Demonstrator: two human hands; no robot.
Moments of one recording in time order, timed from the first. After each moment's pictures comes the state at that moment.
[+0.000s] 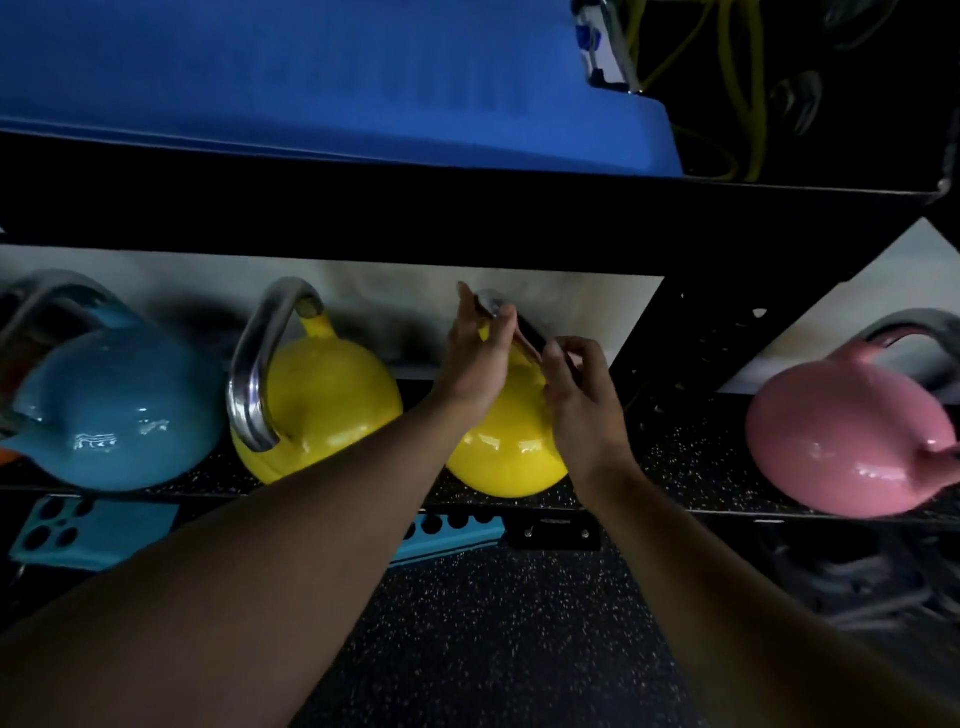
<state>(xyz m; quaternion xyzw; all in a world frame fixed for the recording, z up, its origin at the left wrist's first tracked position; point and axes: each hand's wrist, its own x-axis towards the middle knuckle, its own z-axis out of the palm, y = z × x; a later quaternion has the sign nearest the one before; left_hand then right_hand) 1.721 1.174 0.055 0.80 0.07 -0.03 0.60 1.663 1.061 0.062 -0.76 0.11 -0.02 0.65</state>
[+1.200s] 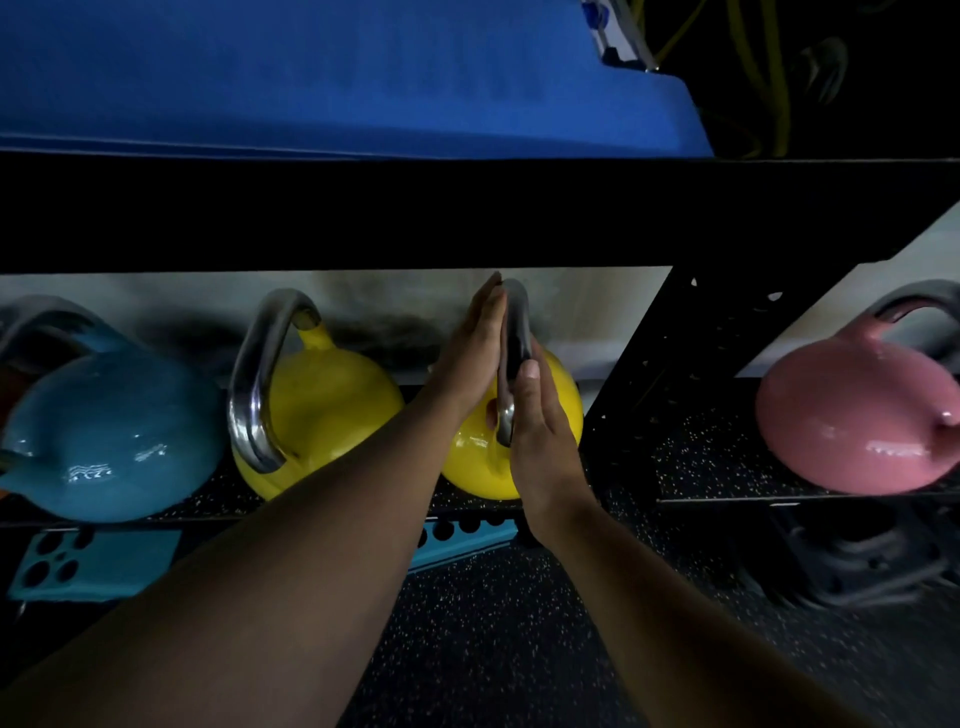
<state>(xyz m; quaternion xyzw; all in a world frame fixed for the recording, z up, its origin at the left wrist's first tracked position) 1.748 1.191 0.038 0.76 -0.03 -0.06 0.65 1.649 1.110 0.044 -0.69 0.07 0.00 0.72</state>
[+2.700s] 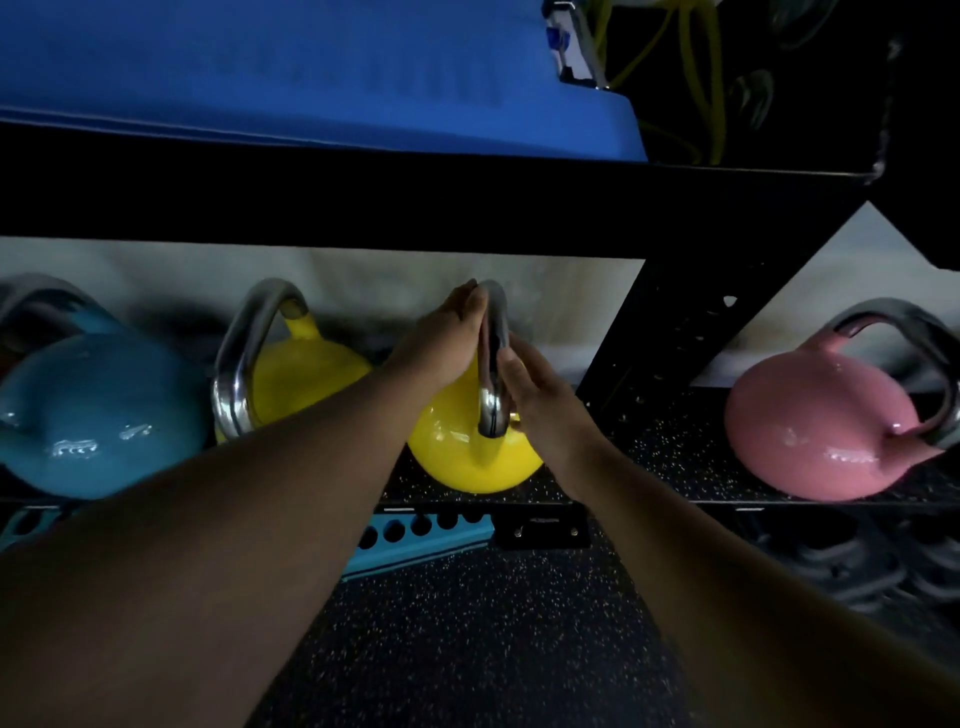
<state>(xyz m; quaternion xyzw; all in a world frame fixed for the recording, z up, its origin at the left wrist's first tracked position) 1.747 1.196 0.062 0.92 0.00 -0.05 0.39 1.659 1.068 0.077 -0.76 0.05 0.11 0.64</state>
